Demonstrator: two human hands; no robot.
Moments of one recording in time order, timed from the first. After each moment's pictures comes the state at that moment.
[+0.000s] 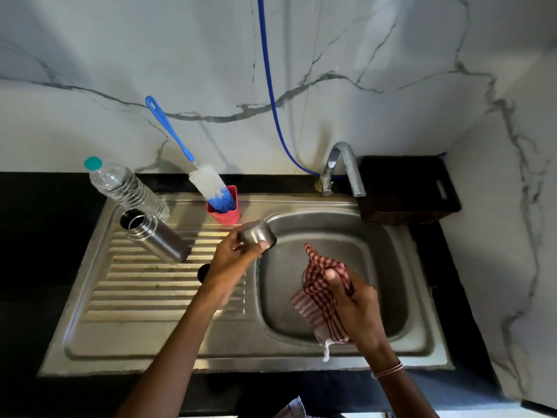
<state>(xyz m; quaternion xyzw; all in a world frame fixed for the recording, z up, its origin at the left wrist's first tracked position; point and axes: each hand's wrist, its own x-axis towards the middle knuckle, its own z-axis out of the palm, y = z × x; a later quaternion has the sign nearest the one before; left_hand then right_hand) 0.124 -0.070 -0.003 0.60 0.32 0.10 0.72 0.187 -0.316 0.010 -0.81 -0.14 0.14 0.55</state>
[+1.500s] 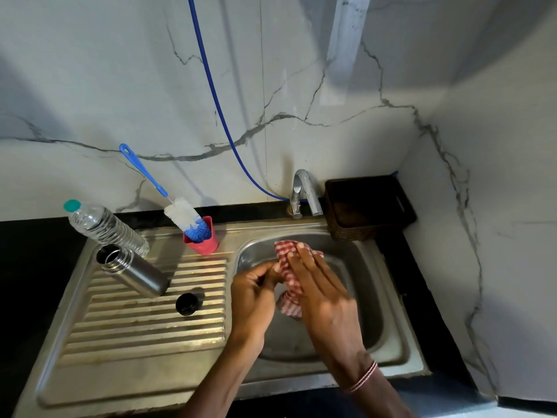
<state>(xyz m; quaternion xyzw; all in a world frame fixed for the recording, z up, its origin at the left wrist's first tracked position) 0.135 -0.195 0.069 0.64 0.29 0.18 0.68 0.182 -0.325 0.055 -0.88 -0.37 -0.13 0.26</state>
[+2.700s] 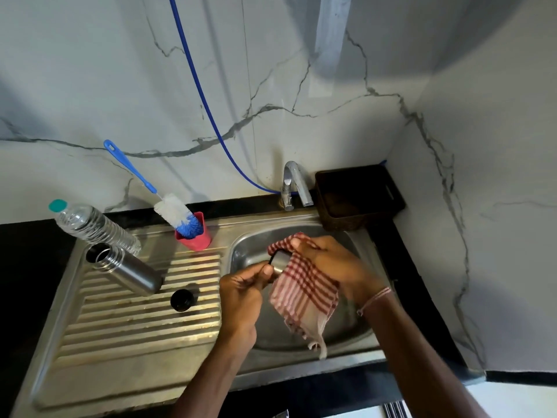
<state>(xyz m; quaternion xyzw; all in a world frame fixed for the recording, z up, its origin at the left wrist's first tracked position) 0.127 -0.195 0.059 0.57 0.36 0.17 0.72 0.257 -0.320 0.090 -0.77 -0.10 0.38 0.50</state>
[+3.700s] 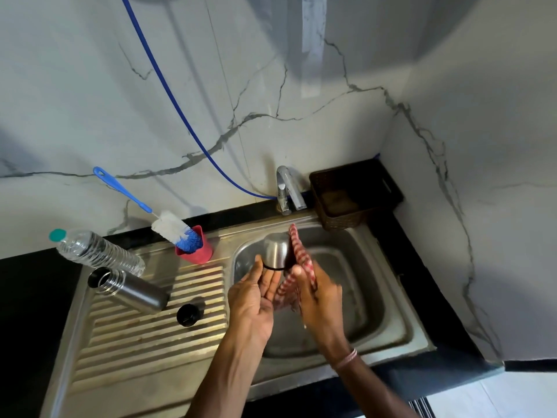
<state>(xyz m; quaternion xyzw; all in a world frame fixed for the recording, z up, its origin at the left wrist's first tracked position) 0.157 -0.204 0.086 0.26 0.47 0.11 0.84 0.183 -0.314 0.031 -0.81 -0.12 0.00 0.58</state>
